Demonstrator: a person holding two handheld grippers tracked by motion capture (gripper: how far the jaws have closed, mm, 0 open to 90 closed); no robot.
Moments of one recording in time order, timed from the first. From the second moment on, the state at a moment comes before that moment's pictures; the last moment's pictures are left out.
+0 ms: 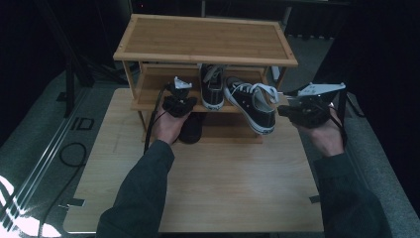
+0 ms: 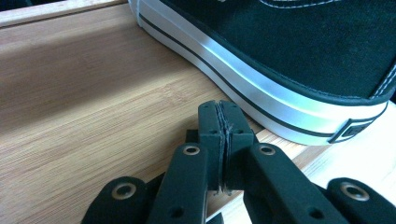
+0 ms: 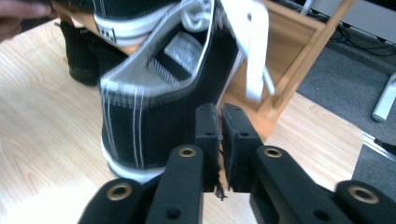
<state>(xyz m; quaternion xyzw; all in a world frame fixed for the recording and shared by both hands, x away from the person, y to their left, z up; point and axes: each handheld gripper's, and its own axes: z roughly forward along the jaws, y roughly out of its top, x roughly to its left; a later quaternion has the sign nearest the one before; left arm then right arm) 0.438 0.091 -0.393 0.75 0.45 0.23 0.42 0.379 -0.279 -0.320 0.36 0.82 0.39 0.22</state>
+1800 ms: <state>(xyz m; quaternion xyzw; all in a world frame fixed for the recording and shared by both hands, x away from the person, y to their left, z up) 0.438 0.085 -0.397 0.75 0.45 0.22 0.44 0.348 -0.256 -0.359 0.29 0.85 0.40 0.15</state>
